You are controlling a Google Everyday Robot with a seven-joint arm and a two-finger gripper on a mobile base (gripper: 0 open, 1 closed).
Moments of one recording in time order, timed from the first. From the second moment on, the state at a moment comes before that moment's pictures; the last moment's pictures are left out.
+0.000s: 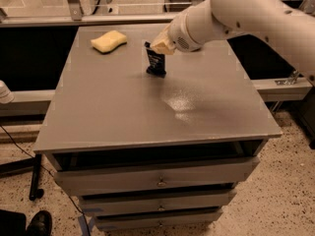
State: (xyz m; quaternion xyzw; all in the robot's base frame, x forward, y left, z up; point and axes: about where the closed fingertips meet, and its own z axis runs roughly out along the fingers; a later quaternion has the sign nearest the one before) arm 0.674 -0.020 0.928 -0.52 0.72 0.08 0.45
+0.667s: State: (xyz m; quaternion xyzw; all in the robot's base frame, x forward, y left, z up) arm 0.765 0.036 0.908 -0.53 0.68 0.16 0.48
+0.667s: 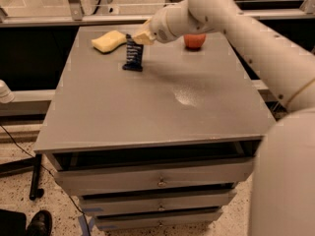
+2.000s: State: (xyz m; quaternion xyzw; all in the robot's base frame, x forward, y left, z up) arm 0.844 0.090 0.897 -0.55 0.66 0.15 0.49
